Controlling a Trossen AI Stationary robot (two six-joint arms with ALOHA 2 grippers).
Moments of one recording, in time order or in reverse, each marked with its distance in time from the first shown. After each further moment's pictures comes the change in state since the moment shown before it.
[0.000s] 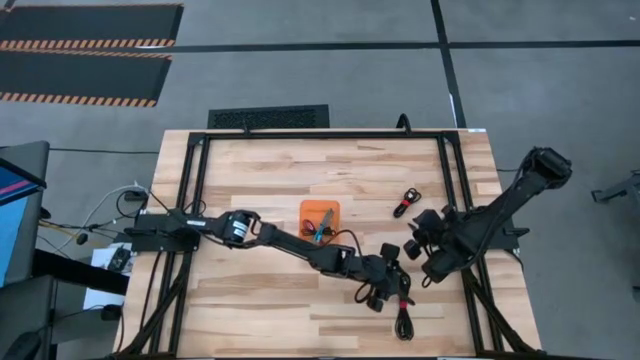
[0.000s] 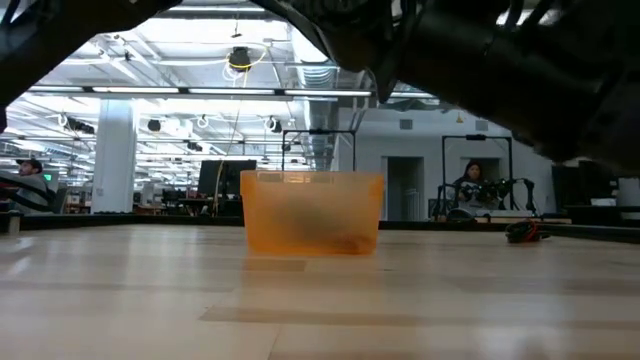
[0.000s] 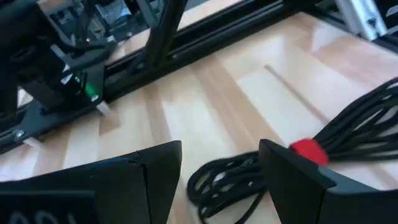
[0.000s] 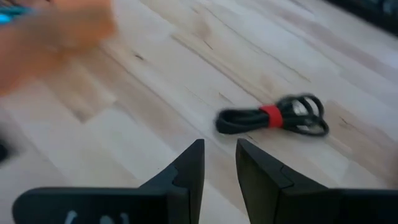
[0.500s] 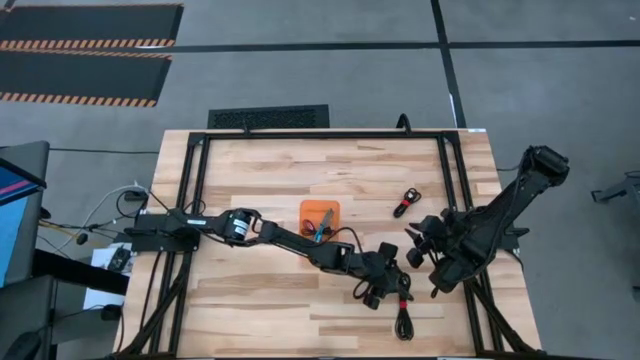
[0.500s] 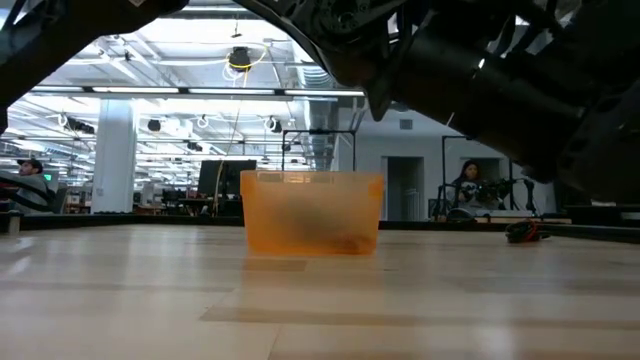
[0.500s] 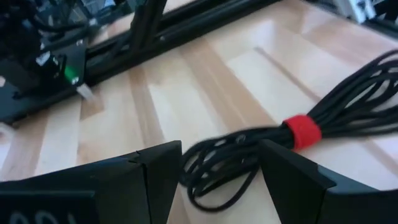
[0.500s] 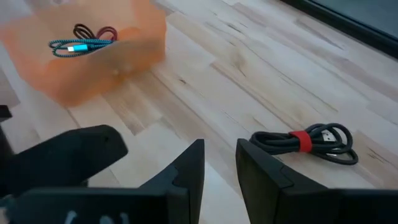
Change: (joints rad) left arm 0.020 0.000 -0.038 0.001 0.069 -0.015; right arm 0.102 0.000 0.055 0.012 0.105 -0.014
